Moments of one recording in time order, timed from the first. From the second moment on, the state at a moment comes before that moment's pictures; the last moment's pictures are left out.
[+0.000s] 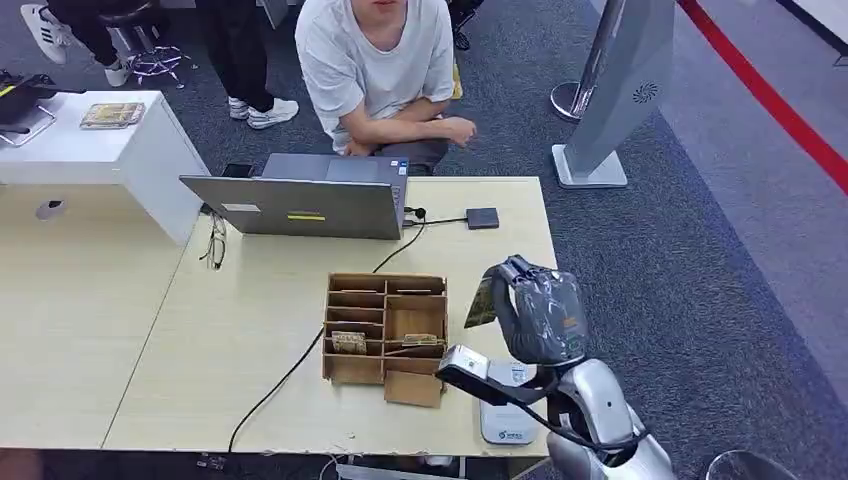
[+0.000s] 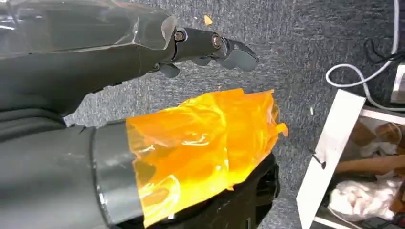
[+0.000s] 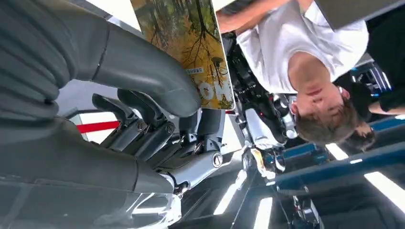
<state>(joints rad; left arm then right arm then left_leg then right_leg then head) 0.27 -0.33 0.52 -0.91 -0.44 -0.07 0.00 -0.07 -0.14 0.43 -1.70 1.09 -0.43 0.08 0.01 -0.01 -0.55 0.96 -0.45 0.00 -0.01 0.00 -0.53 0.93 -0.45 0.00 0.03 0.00</state>
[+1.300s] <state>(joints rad) -0.03 -0.21 0.34 -0.45 -0.11 0.06 -0.08 -0.45 -0.04 0.48 -1.43 1.12 -0.49 0.10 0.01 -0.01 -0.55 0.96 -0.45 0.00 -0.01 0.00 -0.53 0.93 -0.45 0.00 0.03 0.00</state>
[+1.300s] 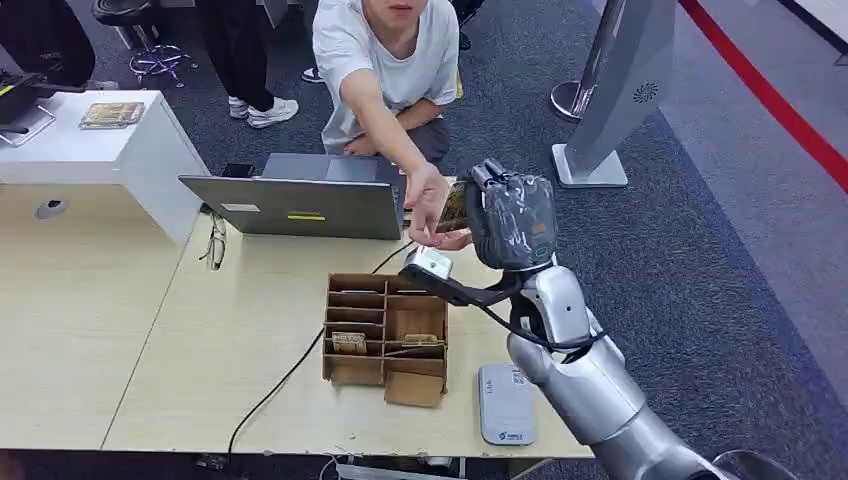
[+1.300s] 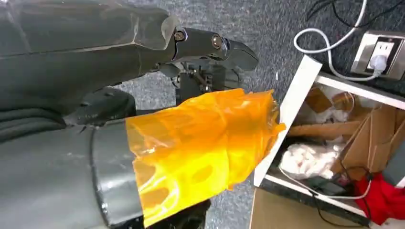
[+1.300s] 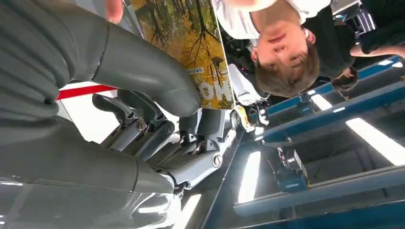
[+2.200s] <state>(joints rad) 0.03 -0.16 0.13 -0.45 0.01 0.08 -0.04 -0.41 -0.02 0.51 -1.41 1.13 -0.50 0.10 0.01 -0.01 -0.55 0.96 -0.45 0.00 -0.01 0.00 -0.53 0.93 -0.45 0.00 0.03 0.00</state>
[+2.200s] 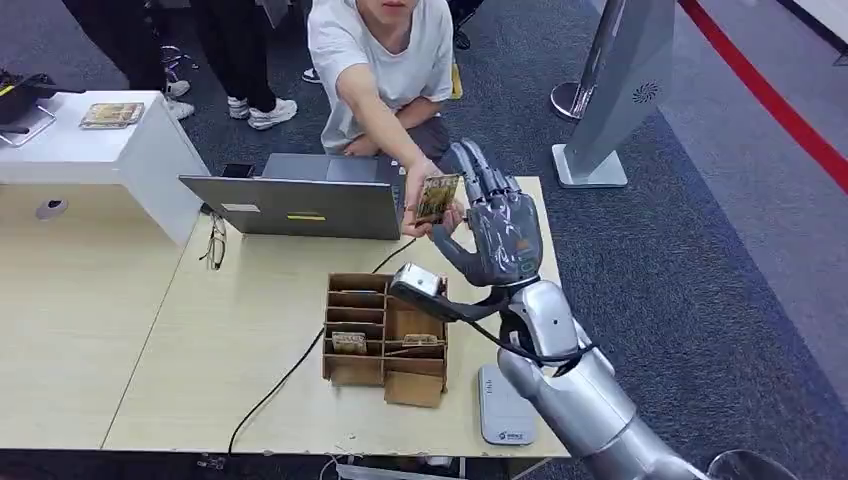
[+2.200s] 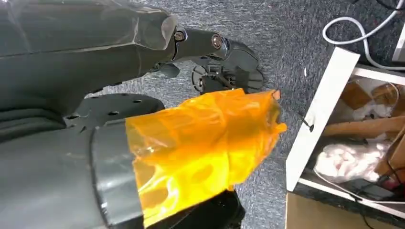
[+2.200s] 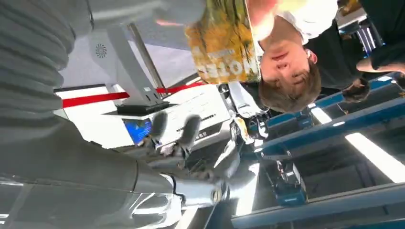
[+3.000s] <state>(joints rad) 0.07 -0.09 -0.12 -0.47 0.00 0.04 -0.03 -0.15 -0.10 0.53 -1.66 1.02 -0.46 -0.02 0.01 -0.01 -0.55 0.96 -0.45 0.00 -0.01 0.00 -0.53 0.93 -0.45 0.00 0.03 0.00</state>
